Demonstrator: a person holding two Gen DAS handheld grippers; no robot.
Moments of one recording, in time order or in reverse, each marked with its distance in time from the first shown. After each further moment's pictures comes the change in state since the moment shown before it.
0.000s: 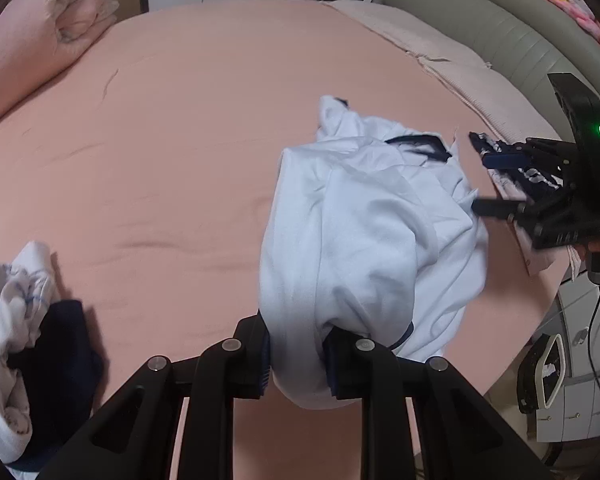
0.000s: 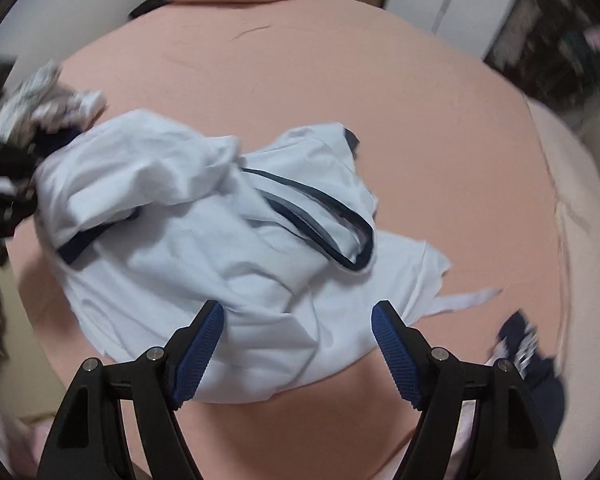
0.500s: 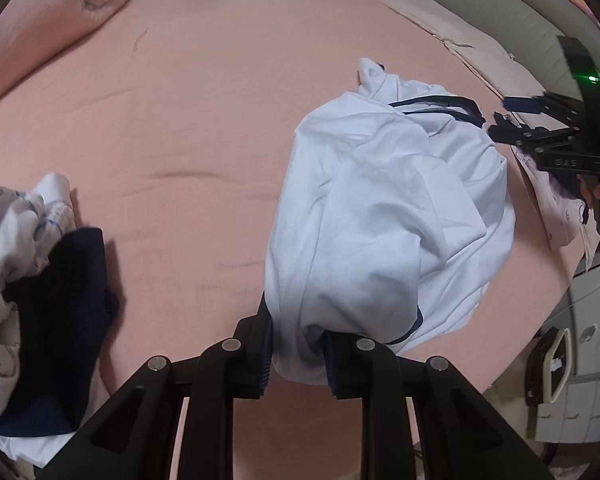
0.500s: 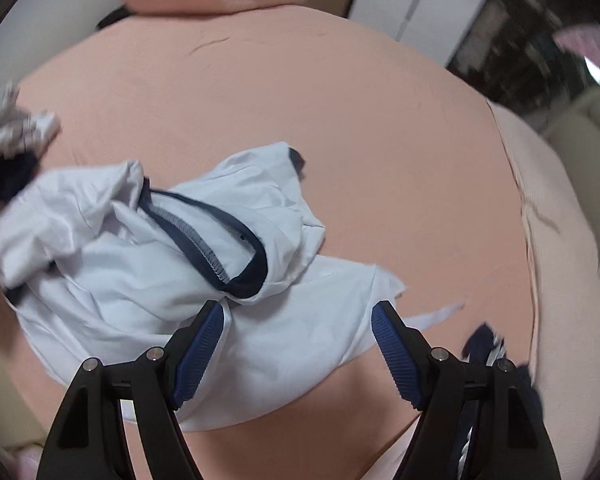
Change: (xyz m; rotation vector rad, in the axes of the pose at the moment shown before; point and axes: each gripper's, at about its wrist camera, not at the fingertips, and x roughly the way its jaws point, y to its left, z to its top) left arm -0.013 0.033 -0.049 -0.032 0.049 0.050; right arm 0.005 -0.004 0.018 -0.069 -0.032 -0.192
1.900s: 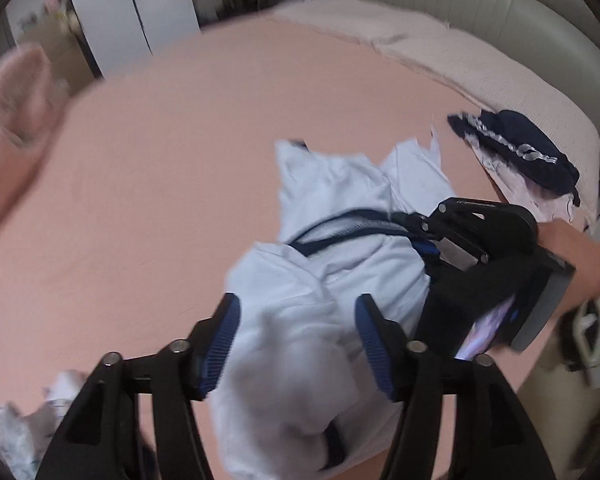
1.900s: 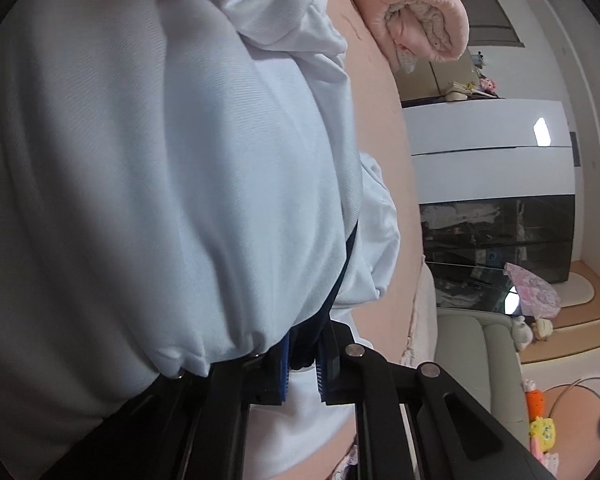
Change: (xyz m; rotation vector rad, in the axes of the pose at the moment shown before) left arm 0.012 -0.071 0.117 0.304 -0.043 0.022; right arm 0.101 0.114 -0.044 -0.769 -0.058 -0.528
